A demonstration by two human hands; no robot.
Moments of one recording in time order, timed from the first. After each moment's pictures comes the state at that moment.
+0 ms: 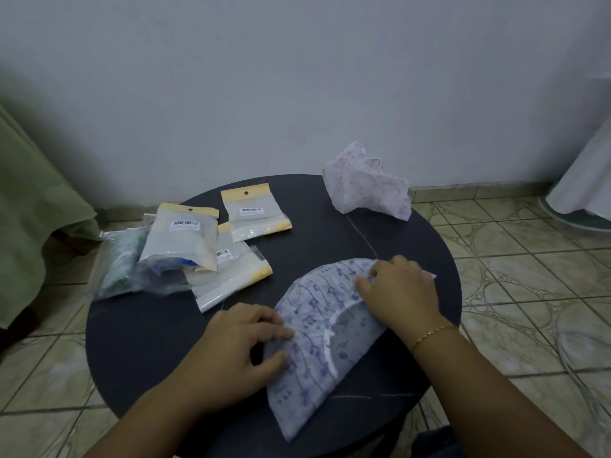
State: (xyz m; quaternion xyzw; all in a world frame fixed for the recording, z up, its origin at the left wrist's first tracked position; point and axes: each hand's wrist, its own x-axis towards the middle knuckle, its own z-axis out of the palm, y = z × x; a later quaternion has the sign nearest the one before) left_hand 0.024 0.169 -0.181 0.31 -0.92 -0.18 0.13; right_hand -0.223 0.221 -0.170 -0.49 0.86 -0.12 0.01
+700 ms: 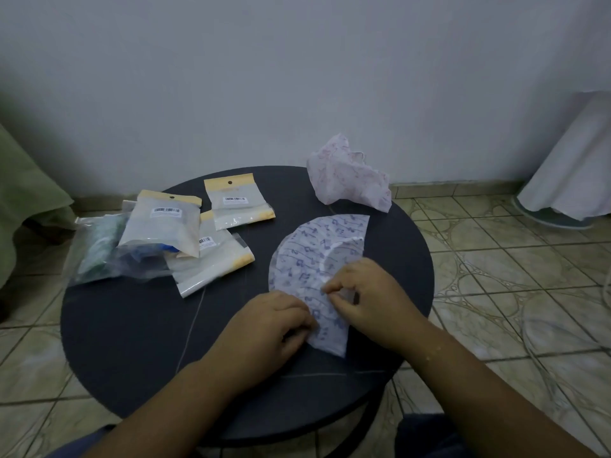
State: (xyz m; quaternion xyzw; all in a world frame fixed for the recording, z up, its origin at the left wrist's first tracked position) left_hand -0.028 0.186 -0.196 0.17 -0.95 -0.12 0.24; right_hand -0.215 0.260 -0.166 -0.69 0.66 -0.30 0.06
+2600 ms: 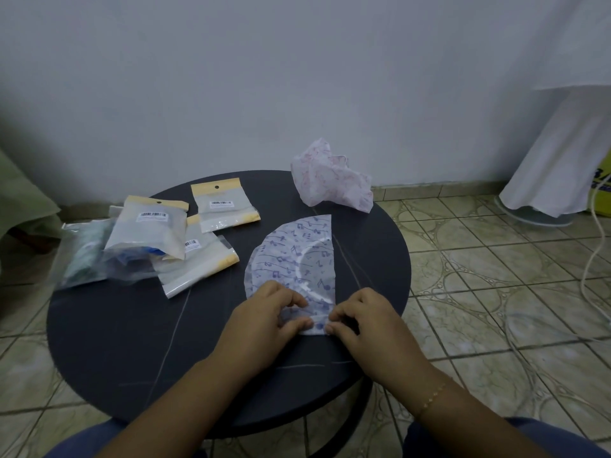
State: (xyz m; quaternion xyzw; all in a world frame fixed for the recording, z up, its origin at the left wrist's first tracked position) left_hand -0.049 0.206 -0.188 0.33 -0.89 -0.23 0.21; right_hand -0.207 0.310 -0.186 -0.58 0.76 -0.28 0.11
